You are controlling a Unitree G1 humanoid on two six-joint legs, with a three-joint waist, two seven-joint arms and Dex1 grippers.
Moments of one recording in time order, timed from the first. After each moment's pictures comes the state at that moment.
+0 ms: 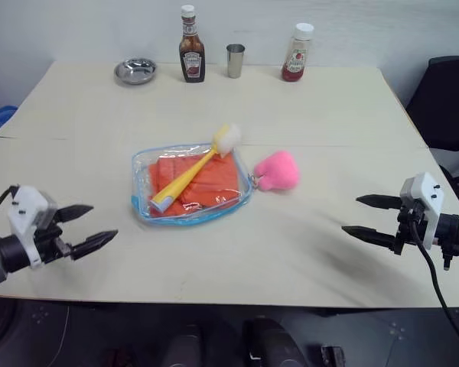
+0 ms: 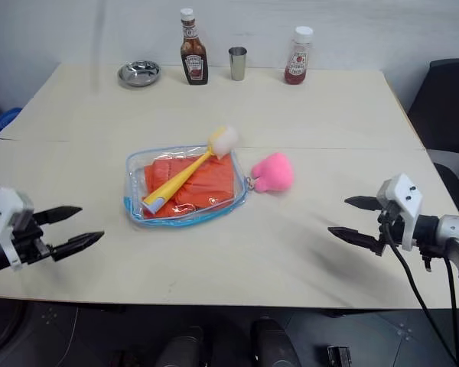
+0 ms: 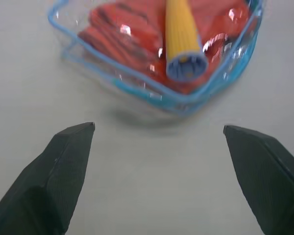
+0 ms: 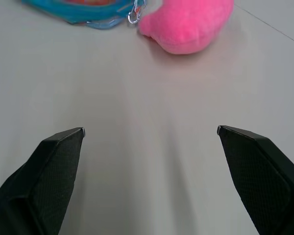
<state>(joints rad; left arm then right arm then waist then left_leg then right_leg) 0.00 0.91 0.57 -0.31 -0.65 0.69 -0.85 -0.12 -0.95 -0.30 -0.16 0.55 0.49 1.09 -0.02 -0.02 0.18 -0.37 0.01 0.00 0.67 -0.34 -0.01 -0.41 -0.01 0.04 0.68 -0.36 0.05</state>
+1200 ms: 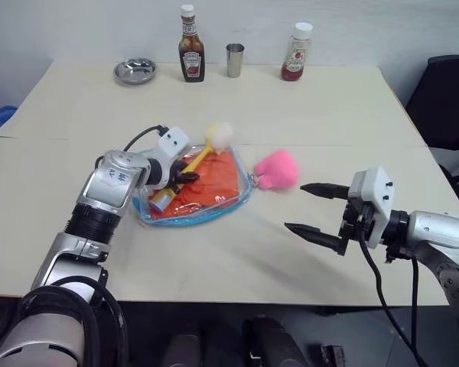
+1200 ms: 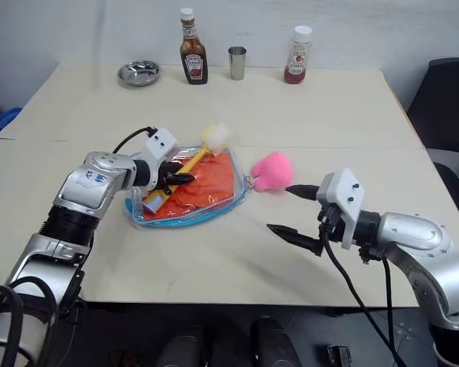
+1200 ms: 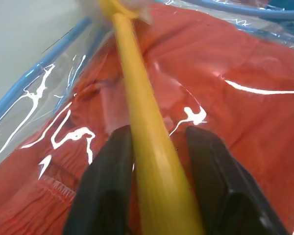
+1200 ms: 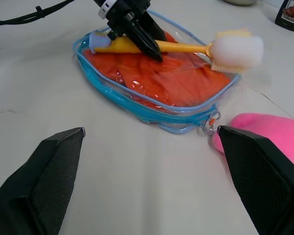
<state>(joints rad) -0.90 0.57 -0.21 0.33 -0.12 0.75 -0.70 -0.20 -0.82 -0.16 -0.56 0.64 0.63 0.83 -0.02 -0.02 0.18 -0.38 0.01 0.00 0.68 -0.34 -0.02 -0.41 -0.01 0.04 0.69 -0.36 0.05</state>
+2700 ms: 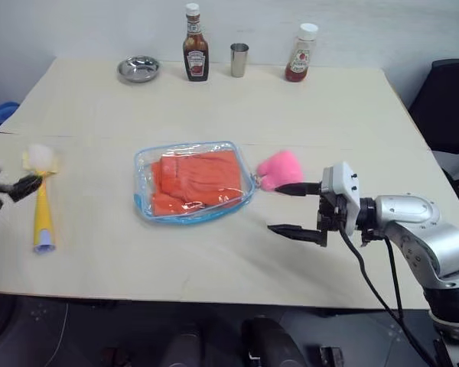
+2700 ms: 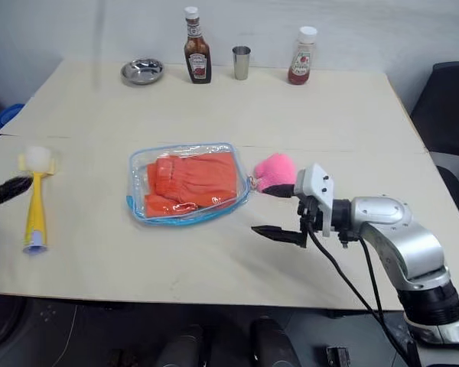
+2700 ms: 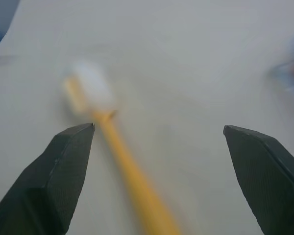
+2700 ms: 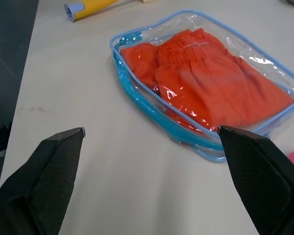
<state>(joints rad) -0.26 1.11 0.58 -0.18 -0.47 0.93 -0.74 -0.36 -0.76 0.02 -0.36 0.55 0.55 1.03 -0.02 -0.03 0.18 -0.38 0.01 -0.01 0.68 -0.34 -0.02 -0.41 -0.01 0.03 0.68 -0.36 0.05</state>
